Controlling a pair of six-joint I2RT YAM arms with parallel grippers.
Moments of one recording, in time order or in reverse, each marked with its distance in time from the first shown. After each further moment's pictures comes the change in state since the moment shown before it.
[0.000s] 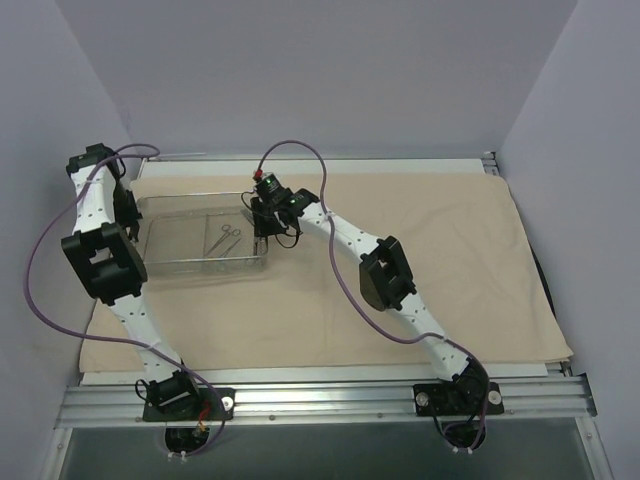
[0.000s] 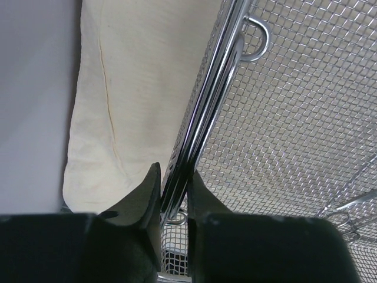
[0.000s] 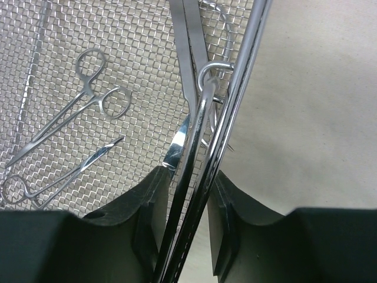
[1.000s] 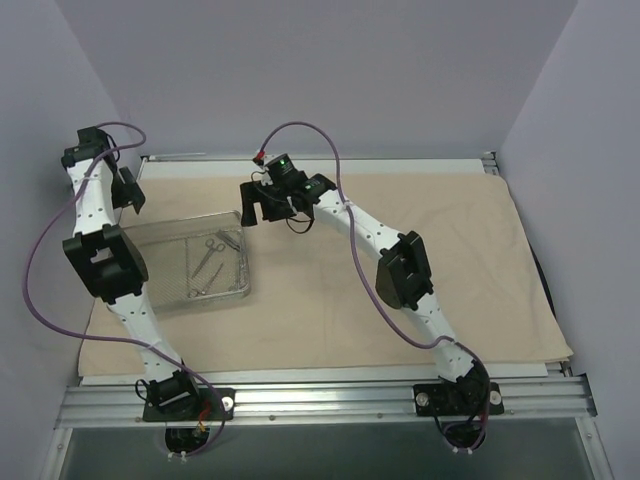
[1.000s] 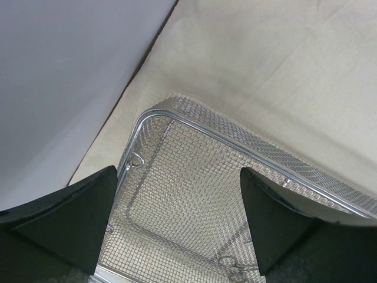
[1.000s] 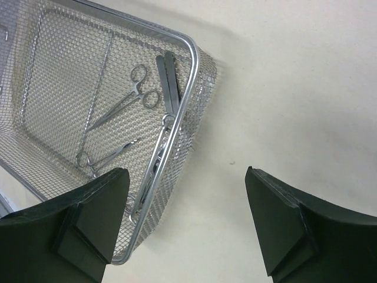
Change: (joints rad) left arm -0.008 0.028 0.136 0.111 -0.137 -0.168; right arm -0.033 -0.175 -0.106 0.055 -0.182 -0.084
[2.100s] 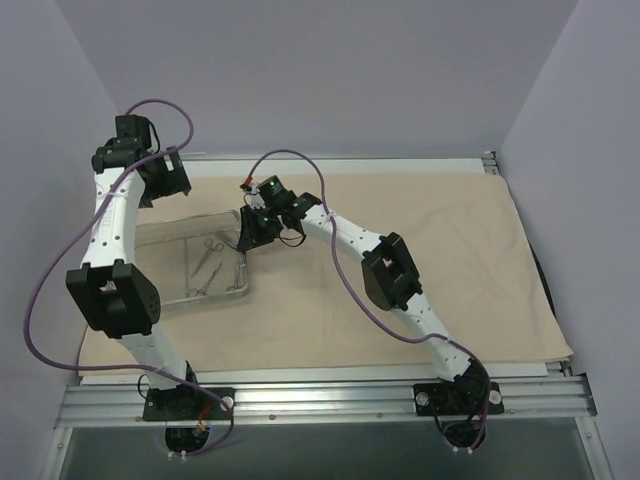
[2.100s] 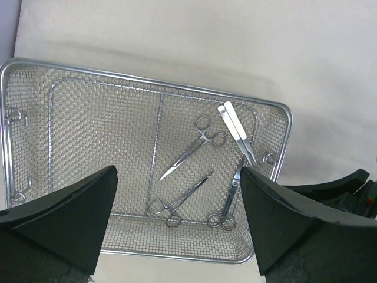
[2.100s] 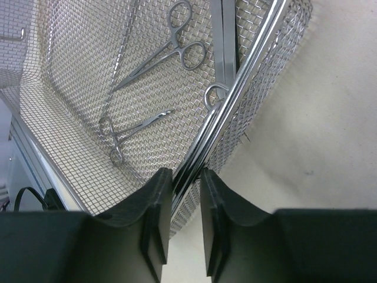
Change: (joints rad) left arm -0.251 -0.415 -0.336 0.138 0.182 -0.048; right arm 0.032 0.105 -0.068 0.109 -0.241 0.058
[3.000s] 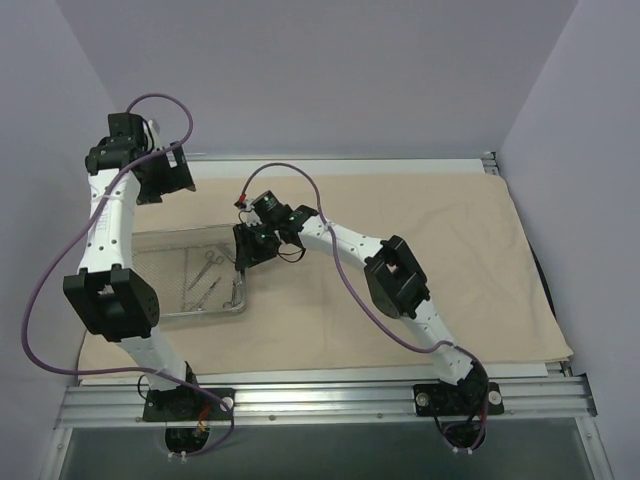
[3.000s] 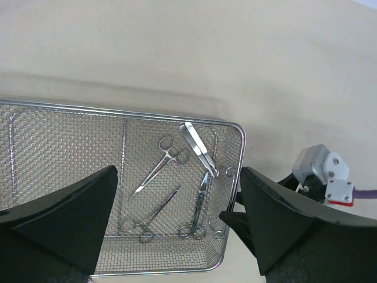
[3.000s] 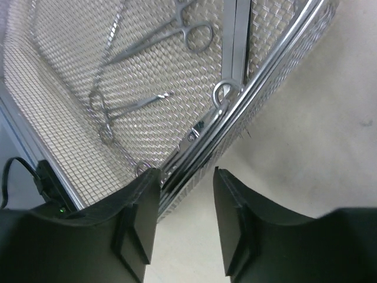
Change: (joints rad) left arm 0.004 -0.037 0.013 0.002 0.171 0.042; right arm 0.062 -0.139 -0.222 0.043 0.031 0.000
